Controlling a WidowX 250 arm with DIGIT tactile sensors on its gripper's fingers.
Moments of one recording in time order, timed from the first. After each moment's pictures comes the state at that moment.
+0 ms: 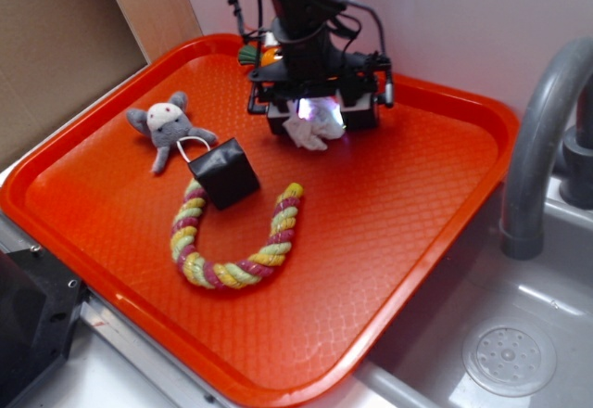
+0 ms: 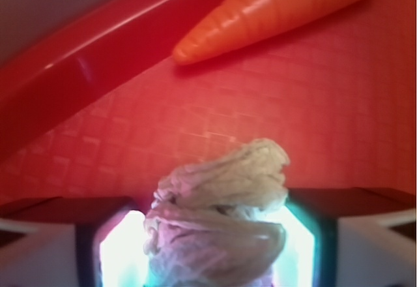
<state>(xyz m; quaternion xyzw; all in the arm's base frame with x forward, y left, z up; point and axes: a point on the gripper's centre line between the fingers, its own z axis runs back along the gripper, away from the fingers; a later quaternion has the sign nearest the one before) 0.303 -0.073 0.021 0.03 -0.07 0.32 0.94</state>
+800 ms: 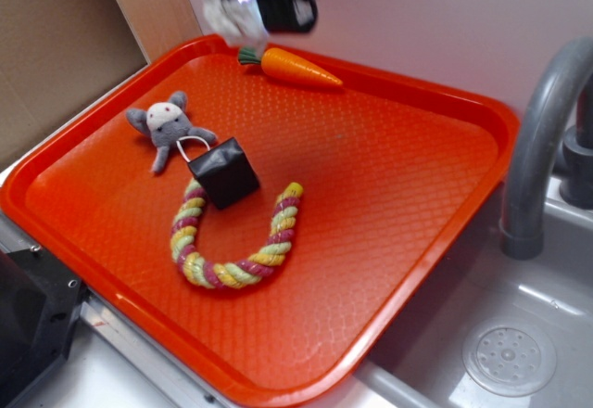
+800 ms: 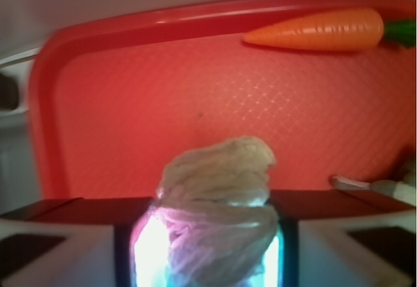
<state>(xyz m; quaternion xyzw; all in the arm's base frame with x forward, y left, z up) 0.285 -0.065 0.157 -0.07 0.04 0.04 1.00</state>
